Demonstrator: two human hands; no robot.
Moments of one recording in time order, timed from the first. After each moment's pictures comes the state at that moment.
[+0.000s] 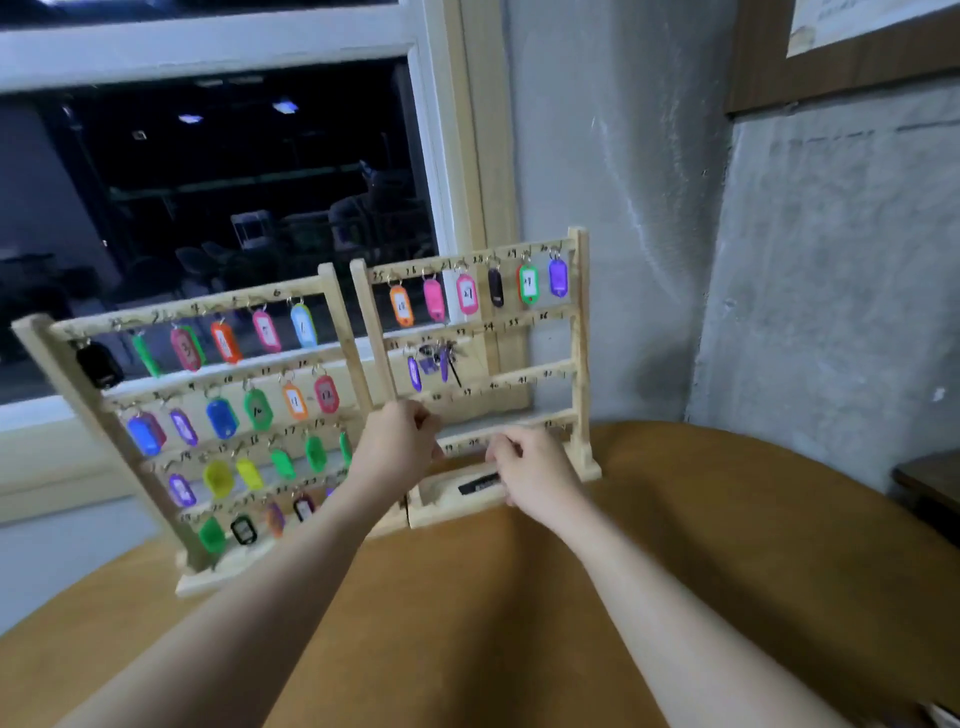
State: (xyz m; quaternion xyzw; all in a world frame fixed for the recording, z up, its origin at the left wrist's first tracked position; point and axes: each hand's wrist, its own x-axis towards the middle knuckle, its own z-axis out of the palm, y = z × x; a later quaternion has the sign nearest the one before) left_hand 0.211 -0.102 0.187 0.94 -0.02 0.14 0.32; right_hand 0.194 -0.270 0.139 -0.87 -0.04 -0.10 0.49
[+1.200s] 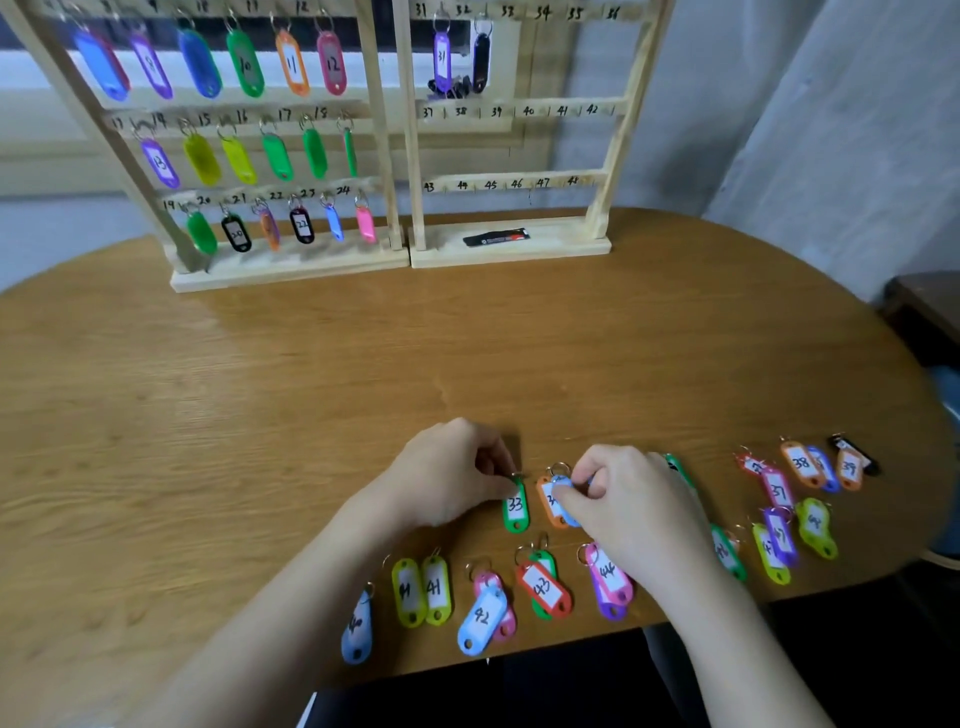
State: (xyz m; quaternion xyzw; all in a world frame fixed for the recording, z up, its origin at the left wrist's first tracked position) left_hand -0.003 -0.108 0.032 0.92 -0.15 -0.18 0.30; right_hand -0.055 -0.301 0.045 -0.98 0.06 0.06 0.17
